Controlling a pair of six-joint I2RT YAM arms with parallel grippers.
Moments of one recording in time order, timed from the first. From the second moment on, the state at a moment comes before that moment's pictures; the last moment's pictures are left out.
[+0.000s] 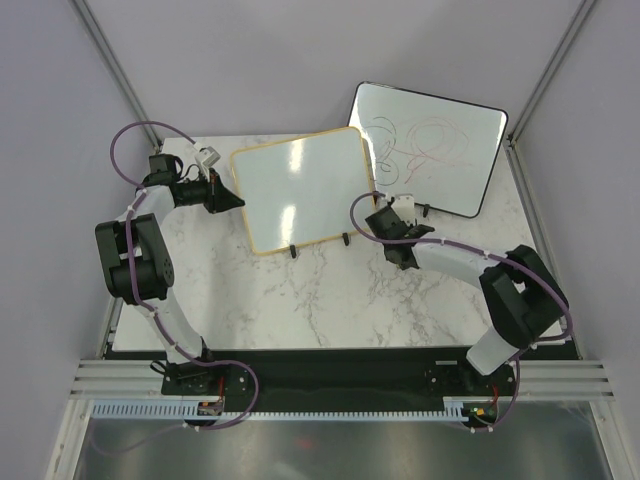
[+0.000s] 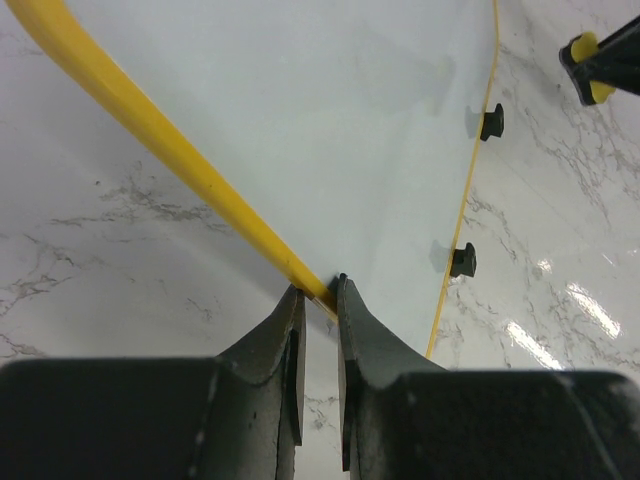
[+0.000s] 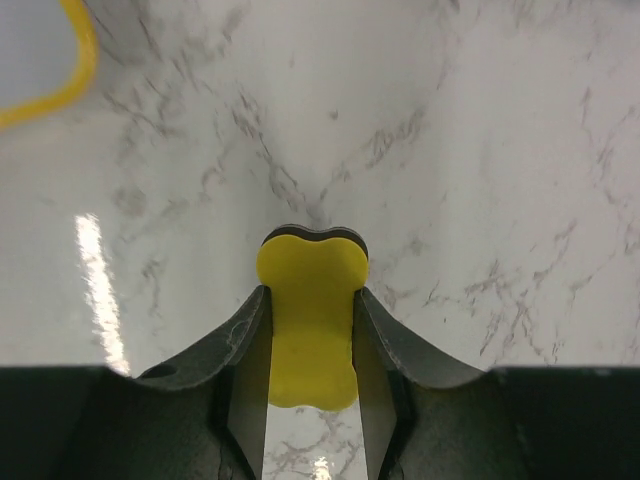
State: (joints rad) left arm 0.21 1.89 1.33 -0.43 1.13 0.57; right arm 0.62 1.60 0.97 -0.36 0.62 0.48
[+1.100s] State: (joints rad) left arm 0.21 1.73 1.26 -0.47 1.07 0.66; right arm 0.55 1.45 0.92 -0.43 0.65 0.57
